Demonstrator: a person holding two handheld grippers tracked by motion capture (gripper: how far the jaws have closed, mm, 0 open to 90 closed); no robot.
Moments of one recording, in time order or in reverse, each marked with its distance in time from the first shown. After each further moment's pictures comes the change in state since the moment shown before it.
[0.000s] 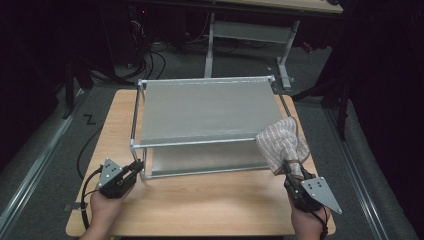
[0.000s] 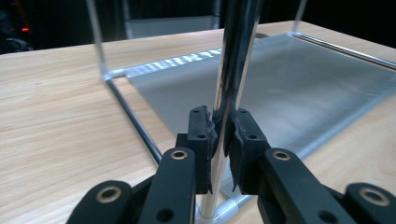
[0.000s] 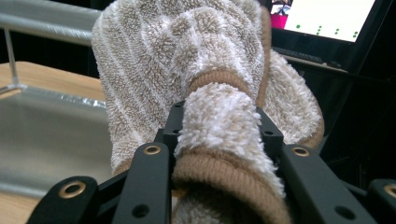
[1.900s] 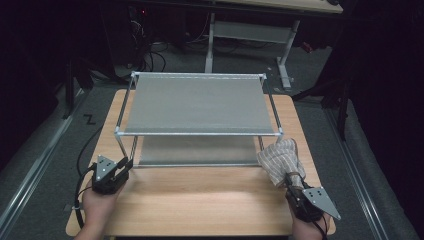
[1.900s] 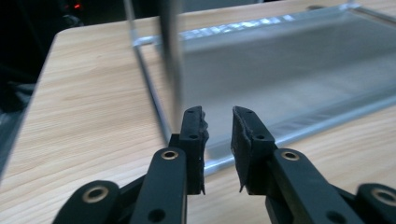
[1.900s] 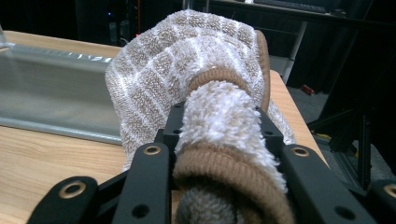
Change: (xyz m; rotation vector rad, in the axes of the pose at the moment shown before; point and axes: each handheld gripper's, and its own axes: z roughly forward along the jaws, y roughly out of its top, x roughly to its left) left arm 0.006 0.001 -0.005 0.091 0.126 0.002; right arm -0.007 -0.043 -0.007 0.129 -0.017 0.085
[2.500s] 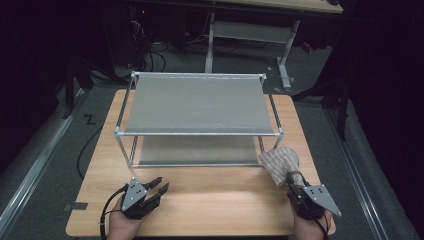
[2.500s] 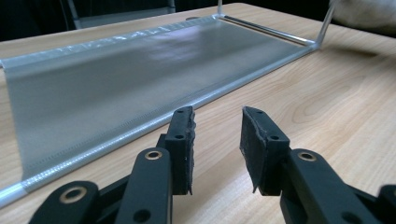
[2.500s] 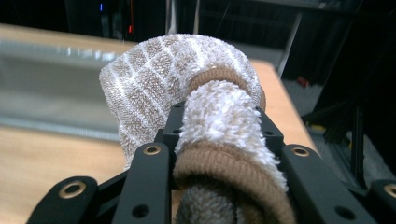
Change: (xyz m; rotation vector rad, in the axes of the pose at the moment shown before) left arm -0.081 -0.023 -0.011 -0.070 -0.294 0.096; right arm -0.005 -0.003 0.007 0.055 -0.018 0.002
